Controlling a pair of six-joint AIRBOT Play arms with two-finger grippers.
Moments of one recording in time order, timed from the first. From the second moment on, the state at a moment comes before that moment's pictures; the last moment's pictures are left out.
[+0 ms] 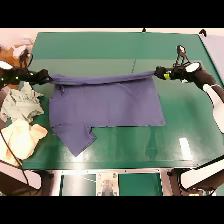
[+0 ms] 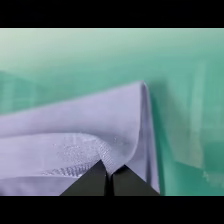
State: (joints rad) left arm 0.30 -1.76 1.49 0.84 -1.02 -1.09; right arm -0.12 -1.73 1.39 -0.88 0.64 1.19
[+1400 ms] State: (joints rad) left arm 0.27 -1.74 1.41 0.92 -1.04 -1.14; right arm -0.13 -1.71 1.24 -0.90 0.70 1.15
